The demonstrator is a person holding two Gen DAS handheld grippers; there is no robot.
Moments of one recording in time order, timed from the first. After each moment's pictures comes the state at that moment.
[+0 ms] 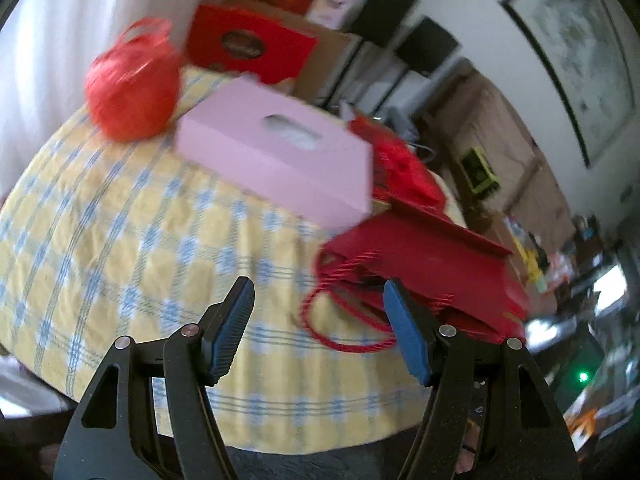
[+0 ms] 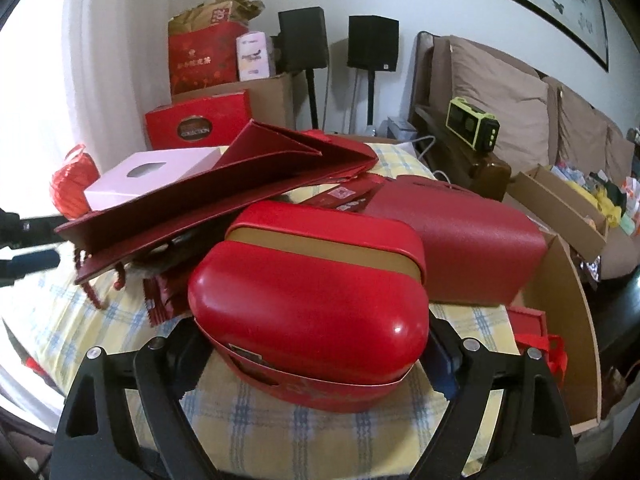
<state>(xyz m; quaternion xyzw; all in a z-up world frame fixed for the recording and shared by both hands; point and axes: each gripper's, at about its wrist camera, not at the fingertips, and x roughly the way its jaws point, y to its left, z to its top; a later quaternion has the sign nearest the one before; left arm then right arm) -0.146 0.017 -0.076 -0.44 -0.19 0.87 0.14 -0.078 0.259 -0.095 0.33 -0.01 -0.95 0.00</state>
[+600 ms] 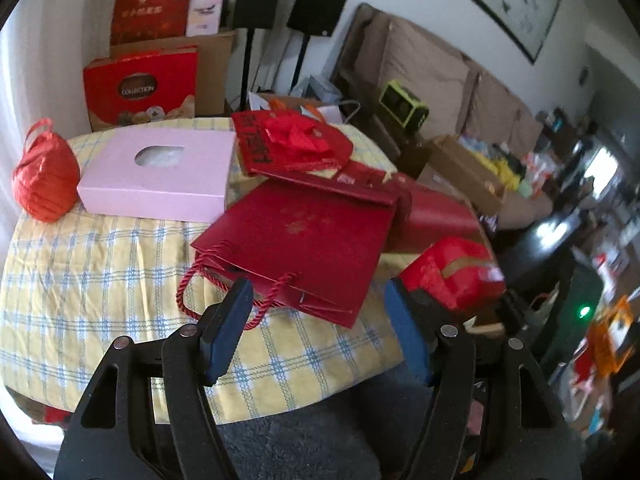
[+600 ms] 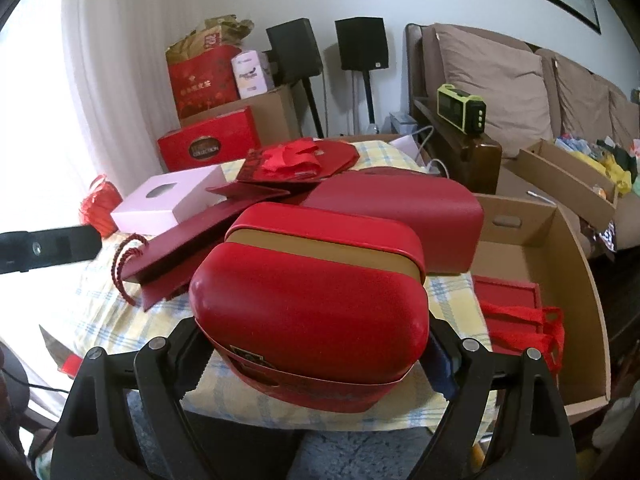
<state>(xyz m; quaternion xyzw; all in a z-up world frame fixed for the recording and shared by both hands) -0.108 0.113 -0.031 -0.43 -0.03 0.87 0.23 -0.039 0.301 -0.082 0.32 -0.08 -0.94 0.03</state>
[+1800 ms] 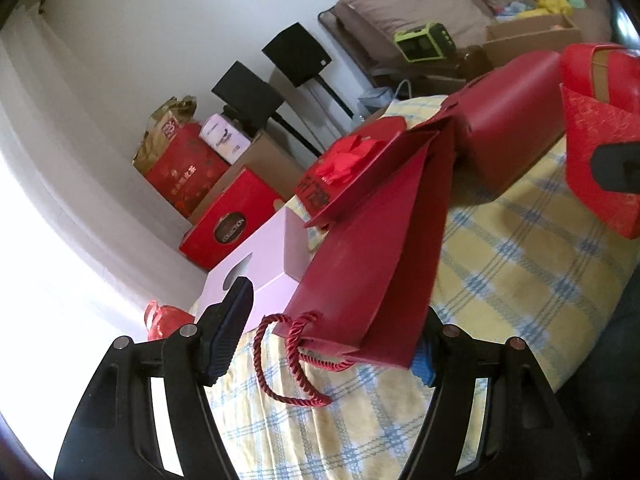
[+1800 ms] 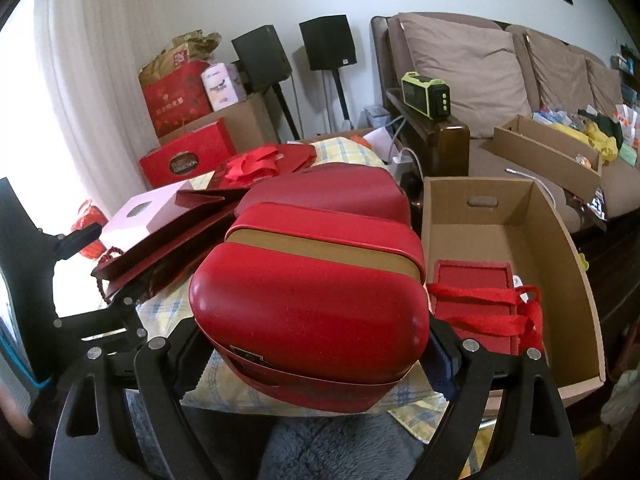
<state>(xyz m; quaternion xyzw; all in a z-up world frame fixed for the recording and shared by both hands) -0.090 0.207 -0.103 -0.24 0.37 0.90 0.04 -0.026 0.343 -0.082 0.32 -0.12 -0.94 0.01</state>
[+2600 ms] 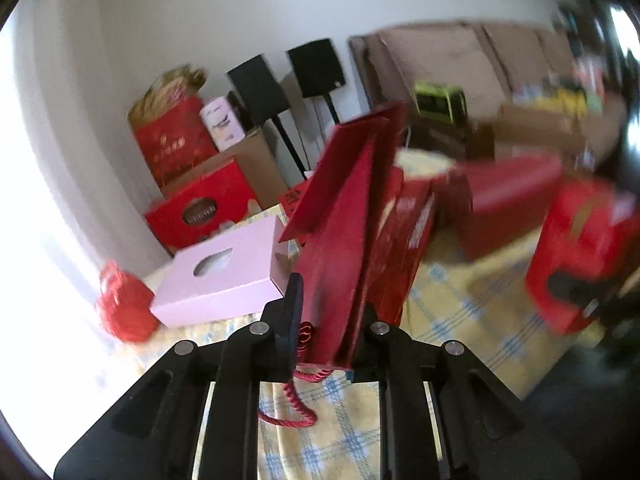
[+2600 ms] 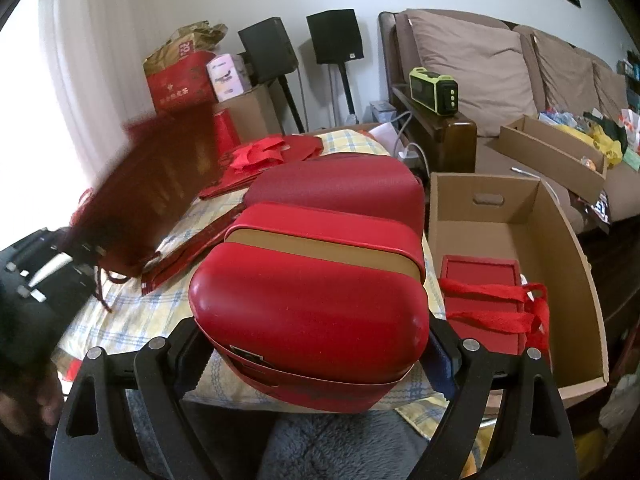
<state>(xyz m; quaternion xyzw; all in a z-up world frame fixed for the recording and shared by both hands) -0.092 0.166 -0.052 -0.26 0.17 0.94 0.10 -0.028 0.336 -0.087 0.33 -0.11 -0.94 0.01</state>
